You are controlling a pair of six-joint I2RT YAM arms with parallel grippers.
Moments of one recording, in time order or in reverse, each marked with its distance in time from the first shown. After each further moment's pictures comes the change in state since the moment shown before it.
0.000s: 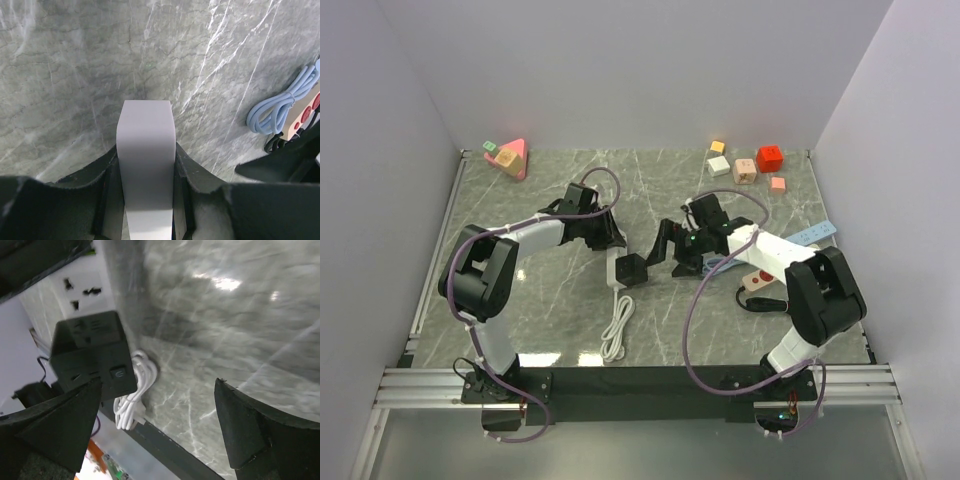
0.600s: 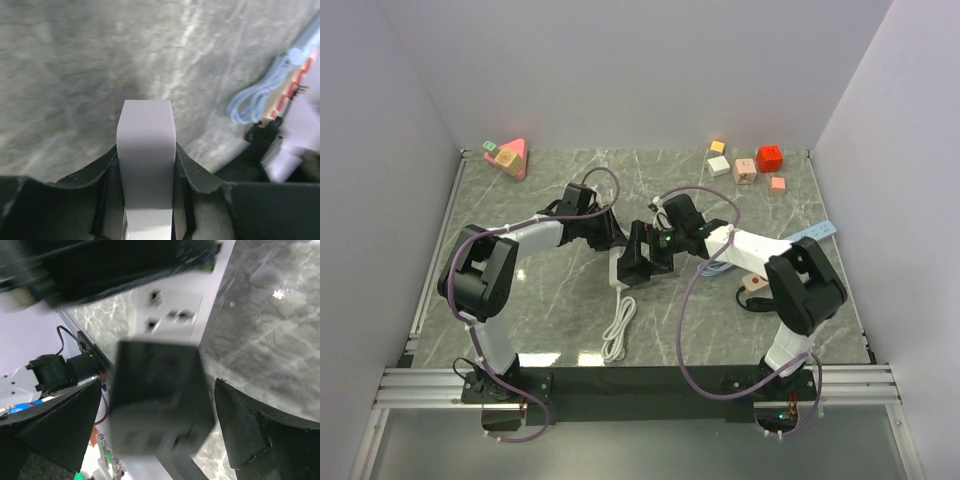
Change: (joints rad) left arm 0.008 0.000 -0.020 0.050 0.085 -0.030; right arm 0.148 0.097 0.064 0.182 -0.116 0.014
